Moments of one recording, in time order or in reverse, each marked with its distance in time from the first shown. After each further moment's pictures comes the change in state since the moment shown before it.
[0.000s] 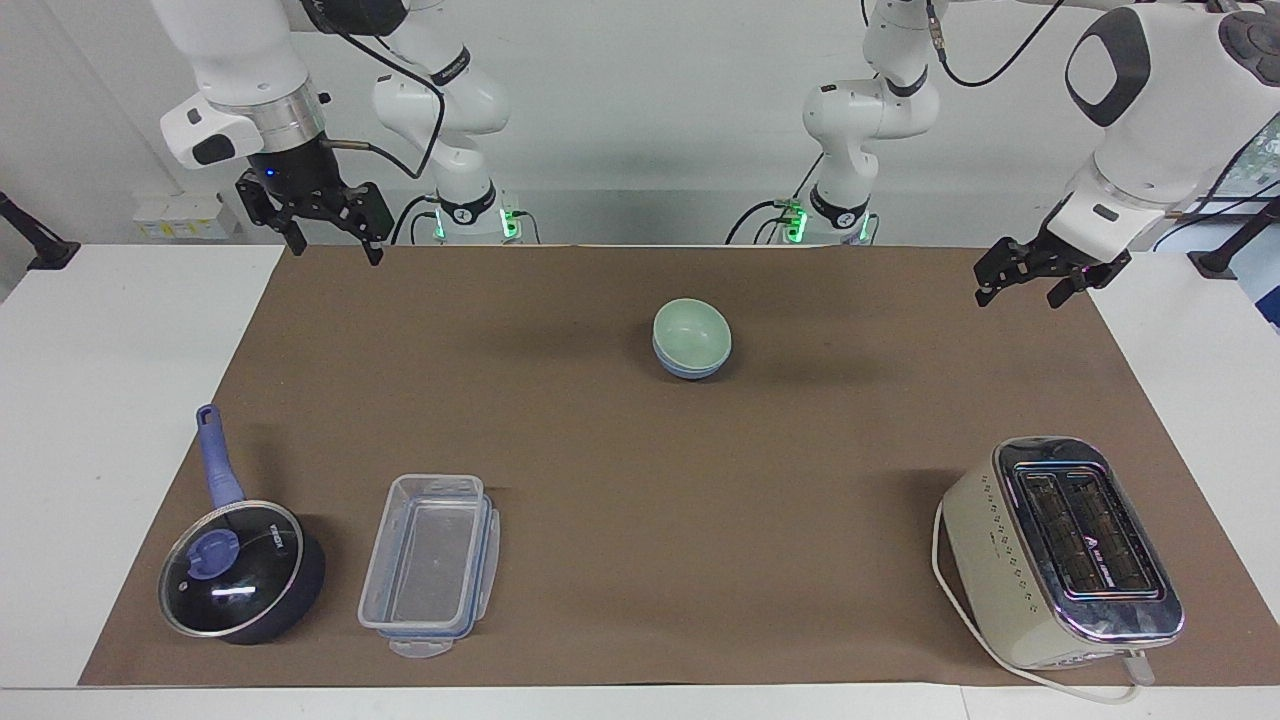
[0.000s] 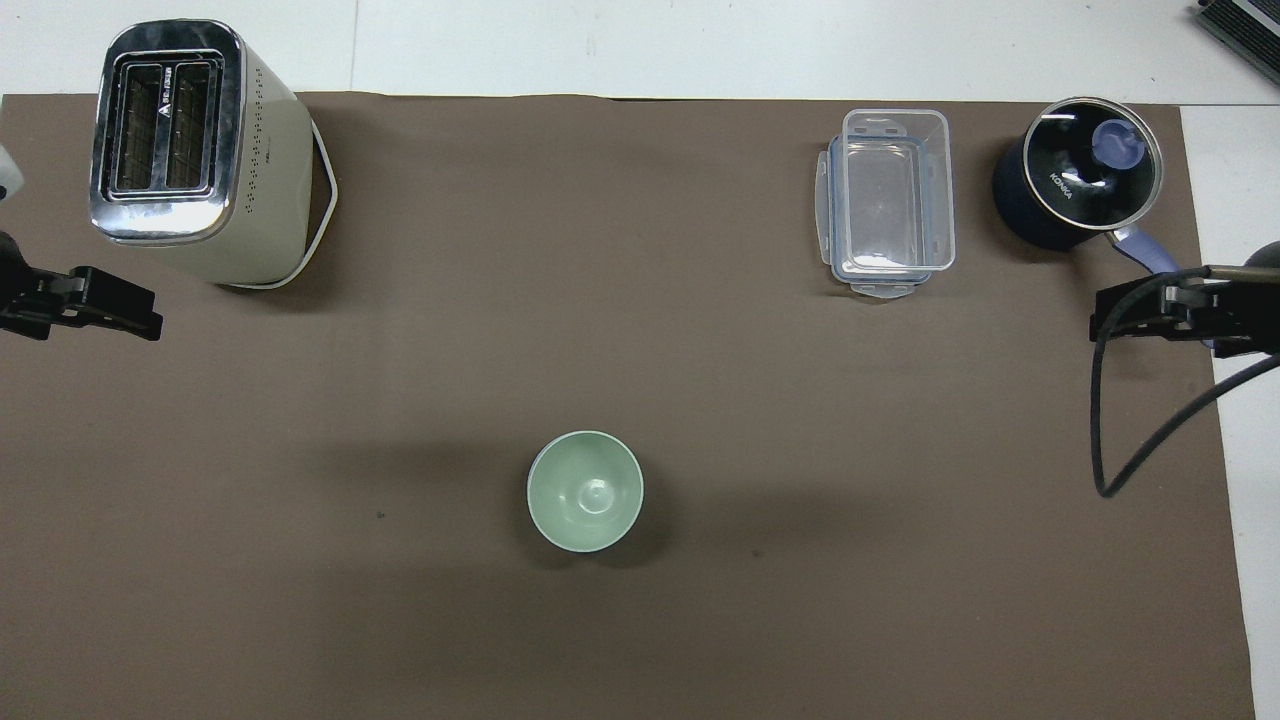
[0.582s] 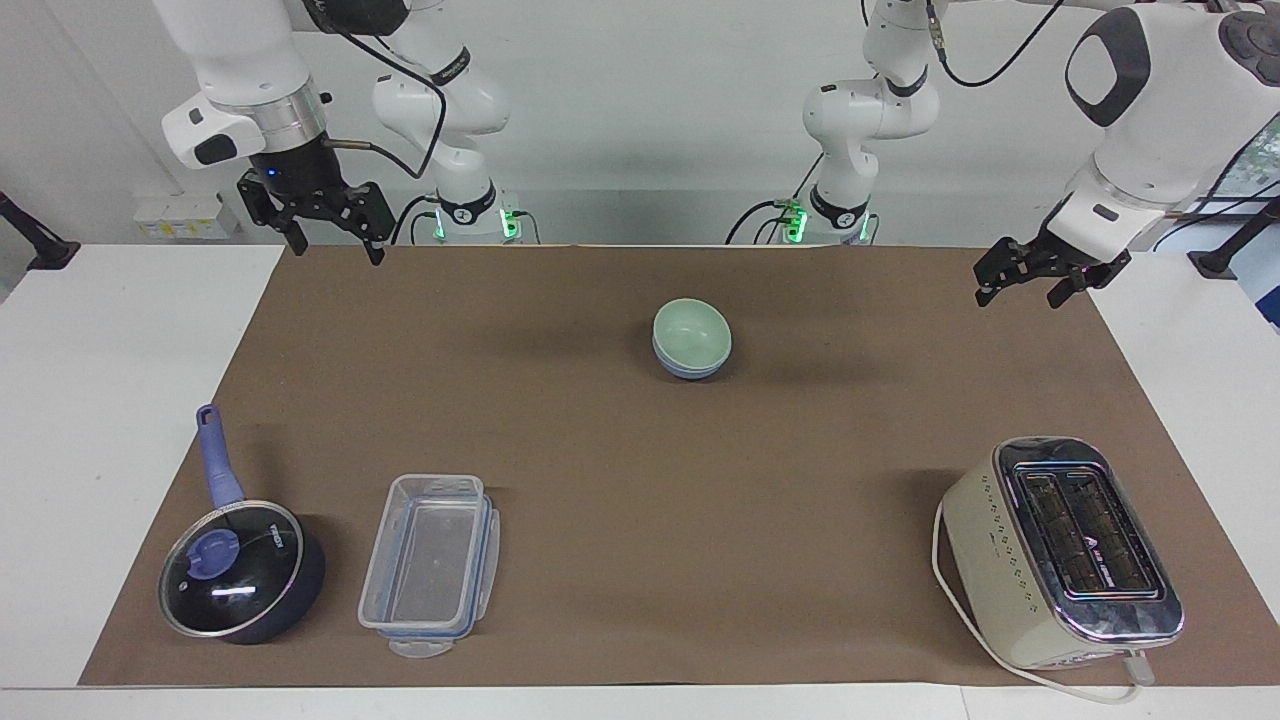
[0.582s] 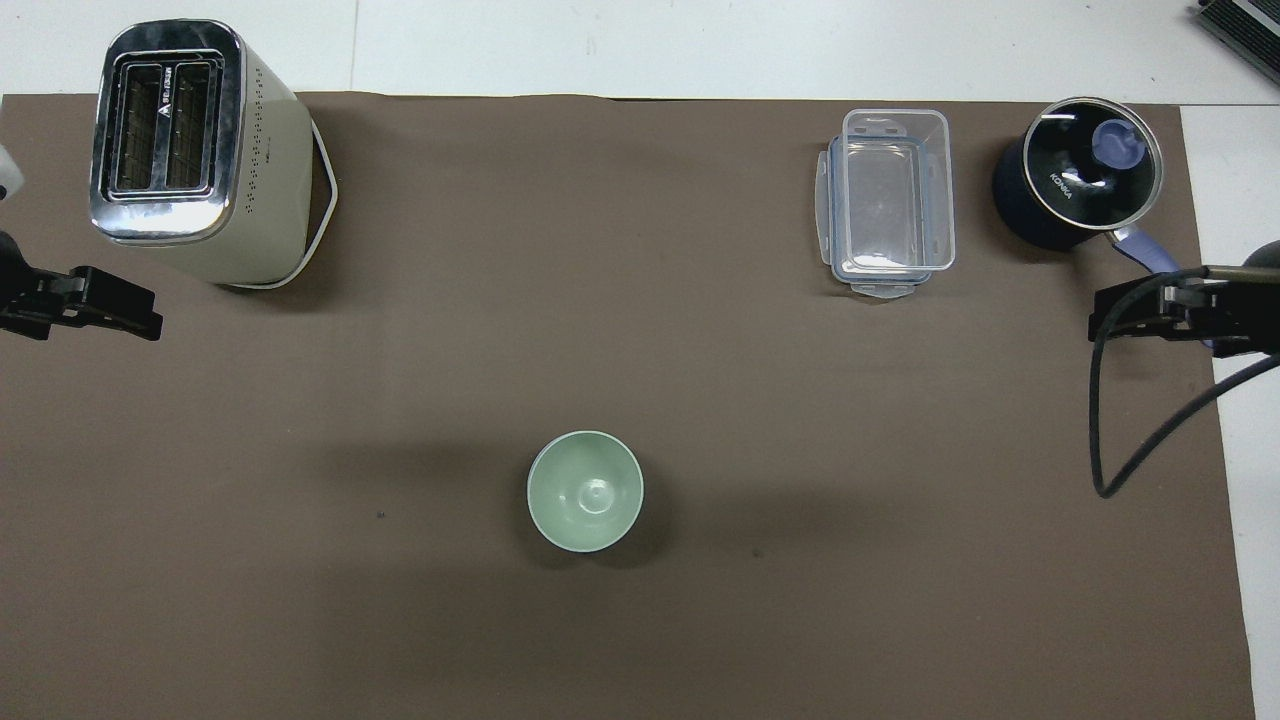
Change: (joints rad) left arm 0.000 0.000 0.000 0.000 0.000 0.000 0.000; right arm 0.000 0.000 0.001 0.000 0.000 0.000 0.001
